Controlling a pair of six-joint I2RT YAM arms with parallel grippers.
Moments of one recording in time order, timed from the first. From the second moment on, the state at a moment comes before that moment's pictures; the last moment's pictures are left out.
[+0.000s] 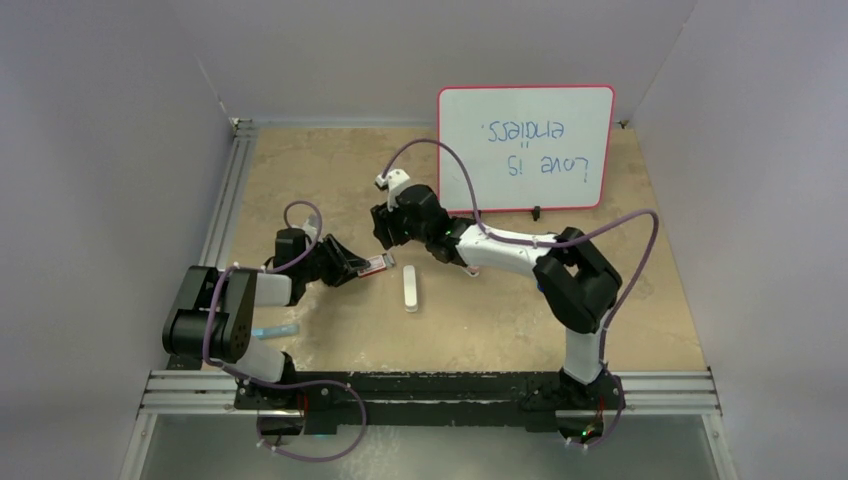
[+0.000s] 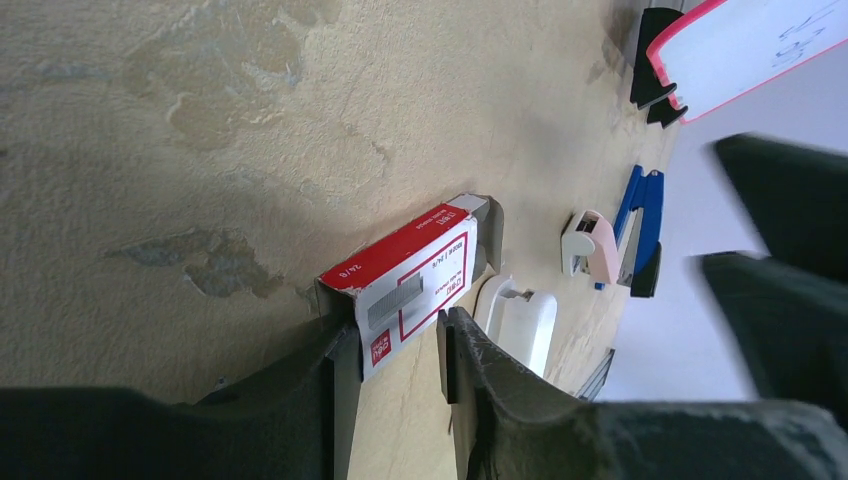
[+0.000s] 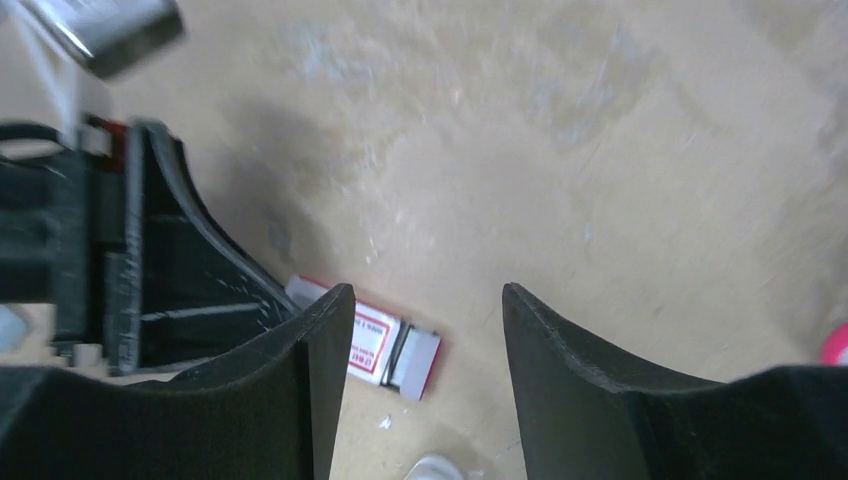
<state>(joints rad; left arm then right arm) -0.08 1.52 0.37 0.46 0.57 -0.88 0.85 1.87 1.27 0.15 0.00 0.17</state>
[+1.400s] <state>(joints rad) -0.08 1.41 0.38 0.28 0.48 -0.94 0.90 2.05 1.36 -0.12 0.09 0.31</state>
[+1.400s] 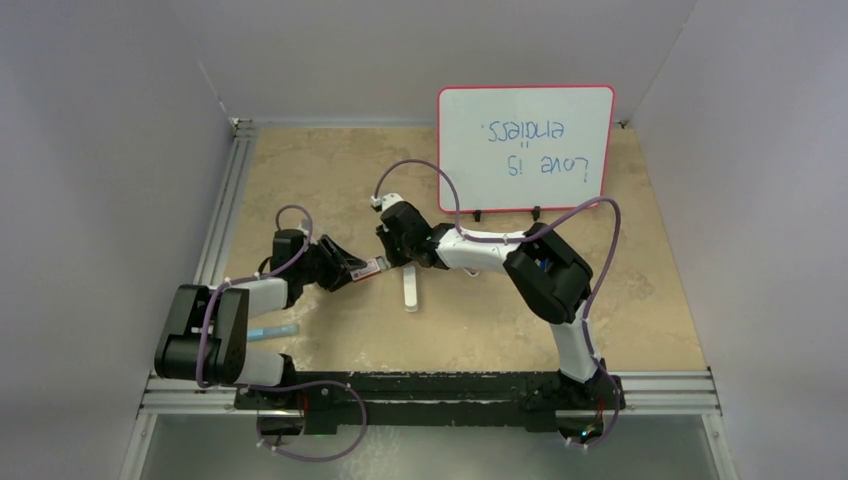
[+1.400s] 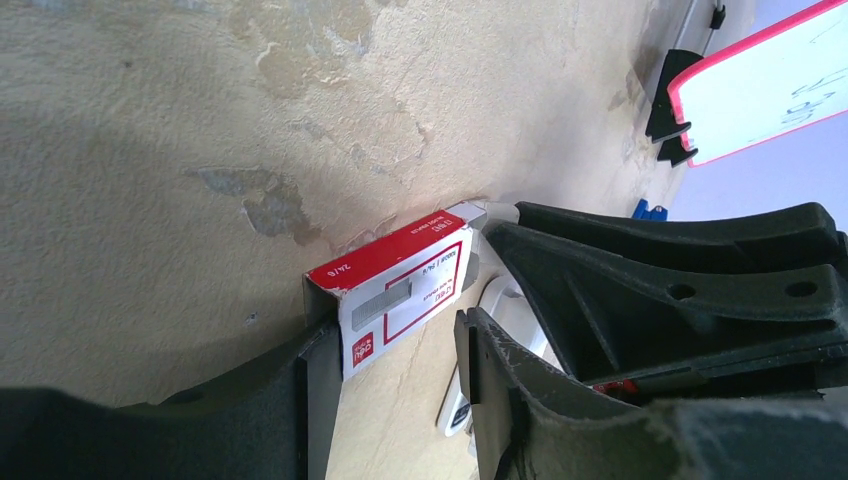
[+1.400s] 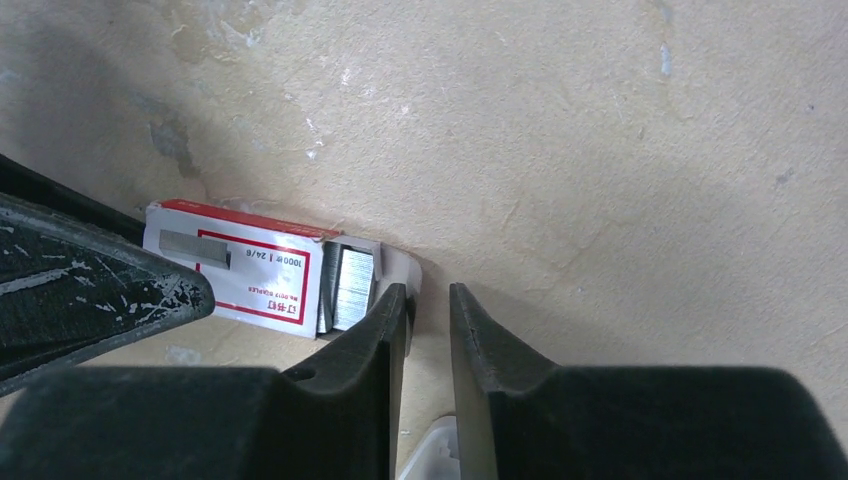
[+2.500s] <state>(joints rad) -0.08 1.42 0.31 0.39 0.50 -0.94 0.84 2.02 1.32 -0.11 0.07 0.37</state>
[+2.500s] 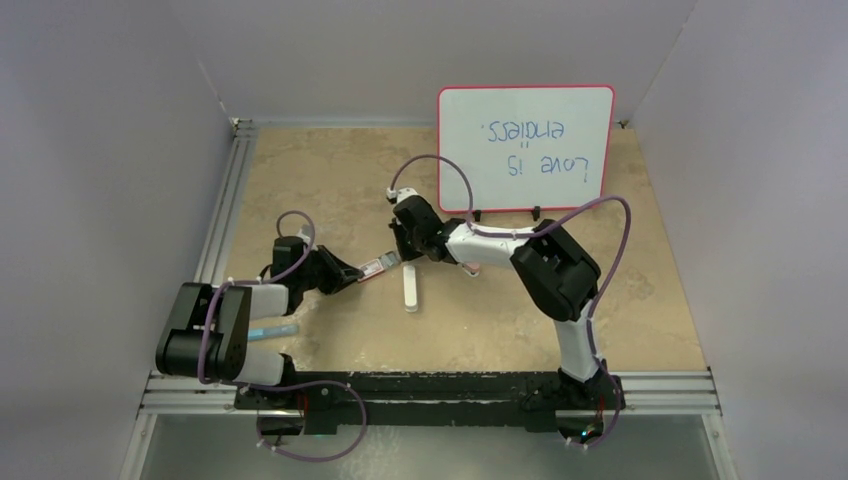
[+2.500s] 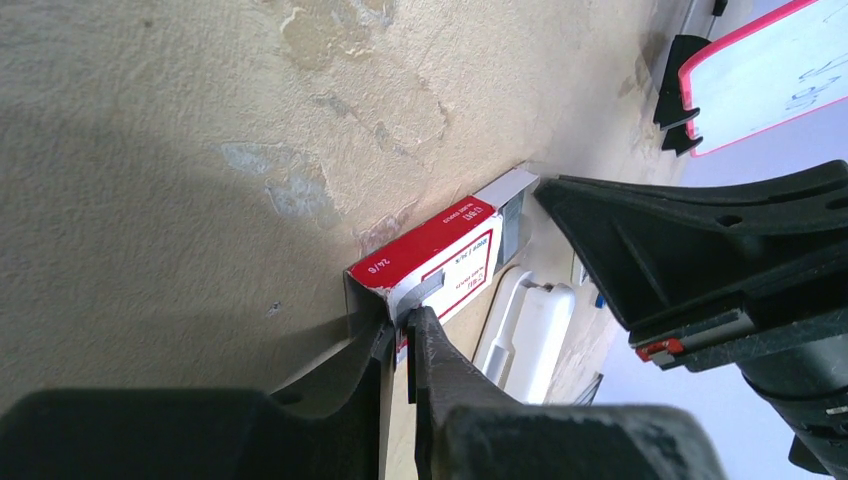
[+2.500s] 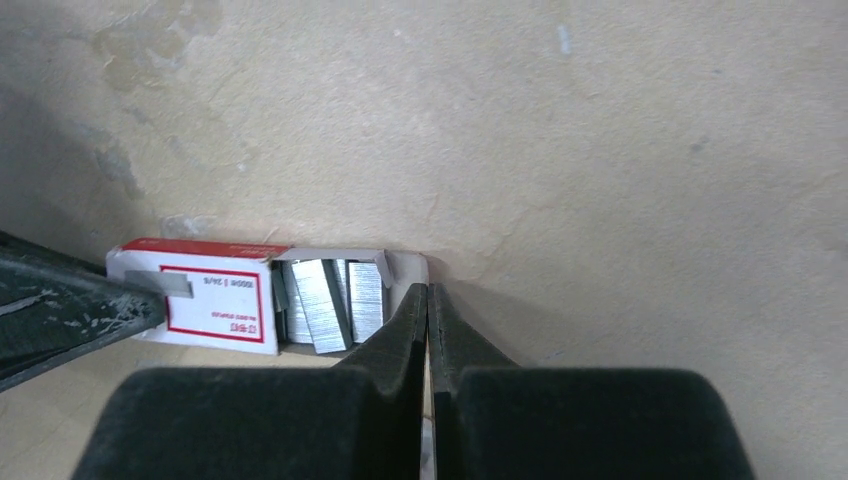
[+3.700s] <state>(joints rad) -0.17 1.09 0.43 -0.16 0.25 -0.85 0.77 1.67 1.09 0.00 0.12 0.40</state>
